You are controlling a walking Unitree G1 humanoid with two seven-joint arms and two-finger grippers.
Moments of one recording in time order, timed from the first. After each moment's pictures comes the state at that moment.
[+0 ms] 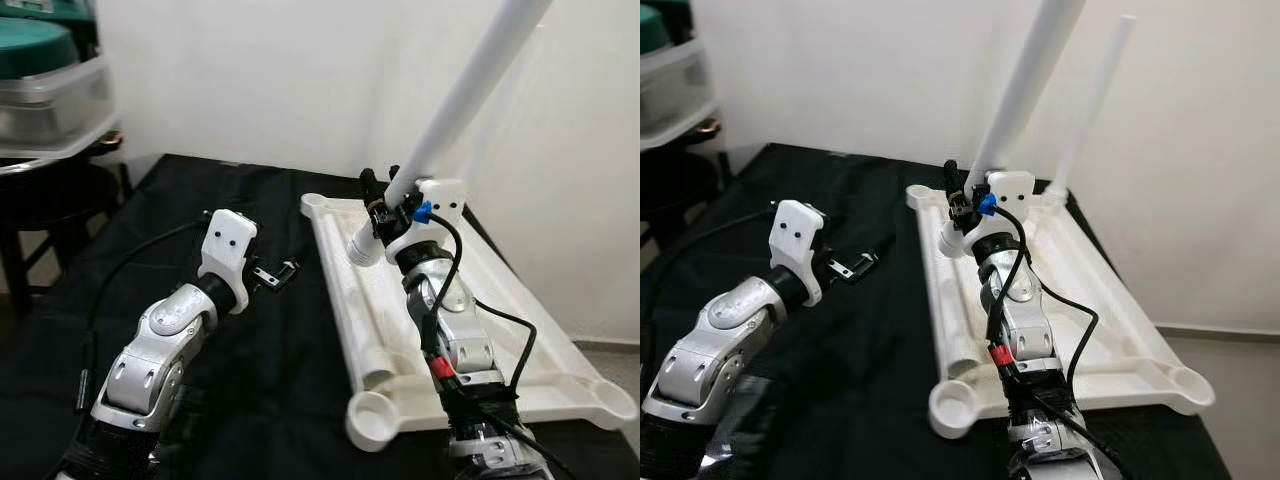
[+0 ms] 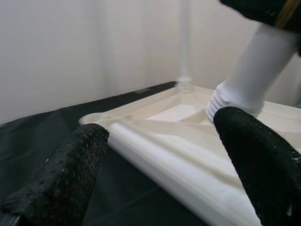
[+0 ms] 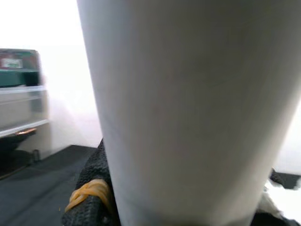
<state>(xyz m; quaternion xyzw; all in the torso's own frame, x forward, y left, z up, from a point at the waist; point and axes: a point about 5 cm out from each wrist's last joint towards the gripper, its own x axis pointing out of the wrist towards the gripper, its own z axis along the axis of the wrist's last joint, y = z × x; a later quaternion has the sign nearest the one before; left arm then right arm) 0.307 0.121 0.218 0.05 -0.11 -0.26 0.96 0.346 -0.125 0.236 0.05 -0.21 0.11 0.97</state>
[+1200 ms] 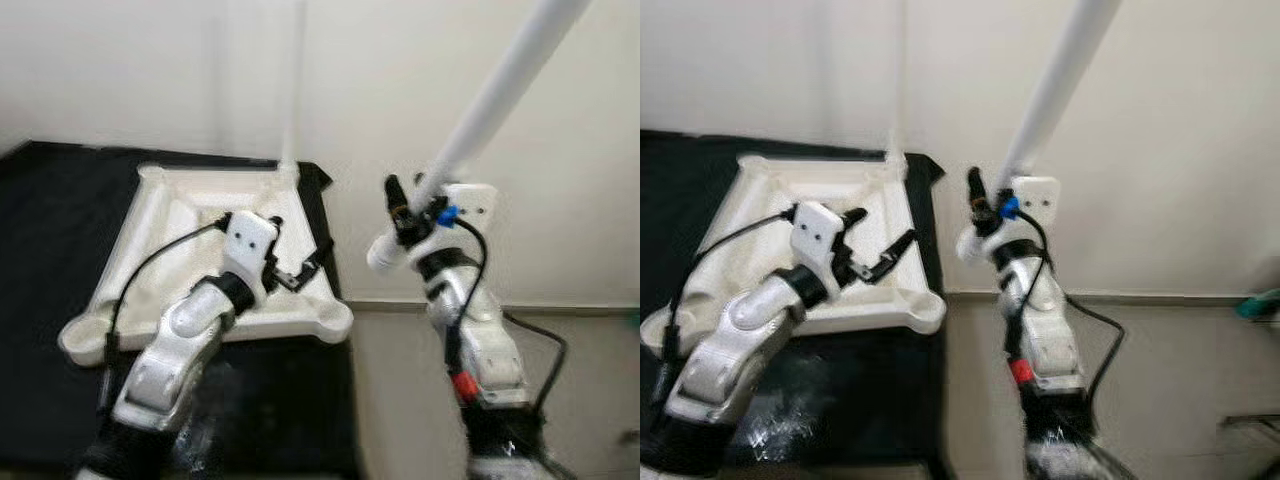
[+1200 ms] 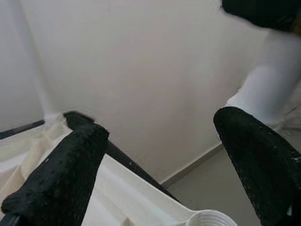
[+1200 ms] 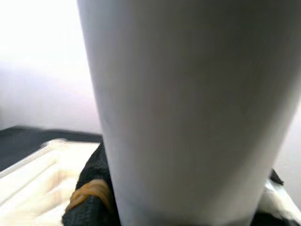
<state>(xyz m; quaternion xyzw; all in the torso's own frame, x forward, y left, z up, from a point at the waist) 0.310 0.119 0.214 0.08 -0.12 -0.25 0.96 0.331 -0.115 0.232 0.05 -0.18 0.12 0.97</state>
